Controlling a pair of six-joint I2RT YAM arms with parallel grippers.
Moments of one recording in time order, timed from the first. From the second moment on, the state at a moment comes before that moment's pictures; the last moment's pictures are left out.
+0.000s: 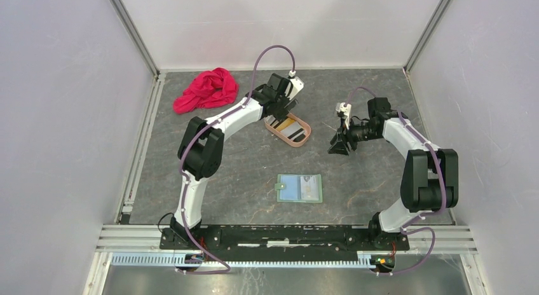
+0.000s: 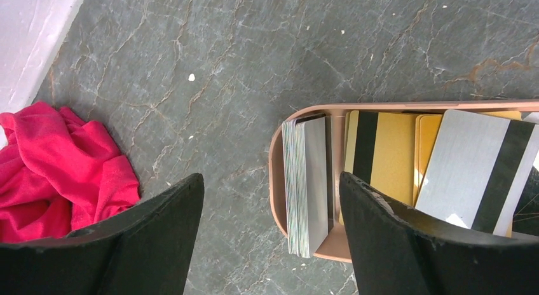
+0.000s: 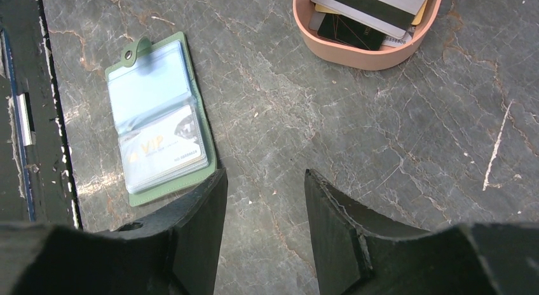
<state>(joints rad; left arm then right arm) -0.62 2.15 1.76 -0.40 -0.23 0.36 0.01 1.59 1.03 -0.70 -1.00 -0.91</state>
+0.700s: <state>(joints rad) -0.62 2.15 1.74 -0.39 -0.24 0.36 0.01 1.60 1.03 -0.70 -1.00 -0.91</state>
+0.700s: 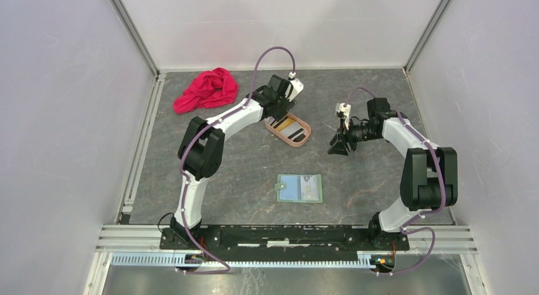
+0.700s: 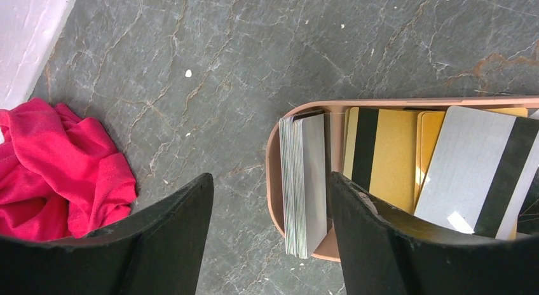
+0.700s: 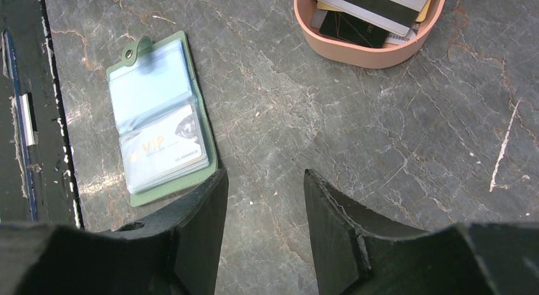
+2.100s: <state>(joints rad) -0.62 2.22 1.76 -0.42 -0.27 0.36 0.01 1.62 1.03 -0.72 -1.02 -0.92</state>
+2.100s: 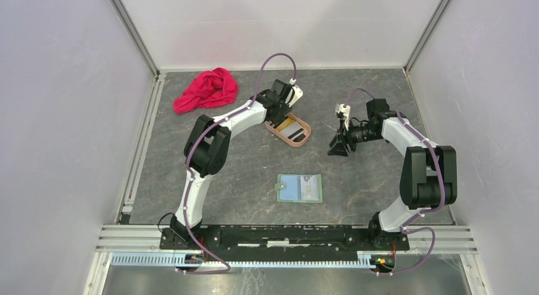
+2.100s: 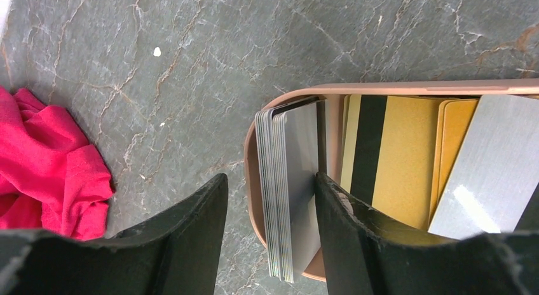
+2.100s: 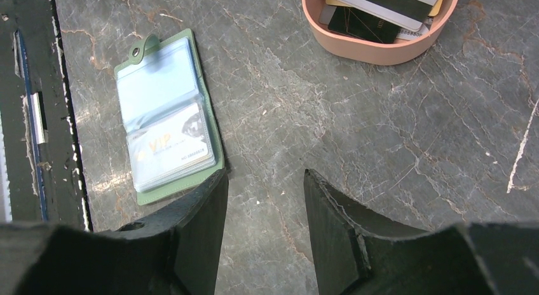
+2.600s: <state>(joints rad) -0.63 2.22 1.76 -0.42 -0.28 0.36 0.01 1.62 1.03 -0.72 -1.02 -0.93</state>
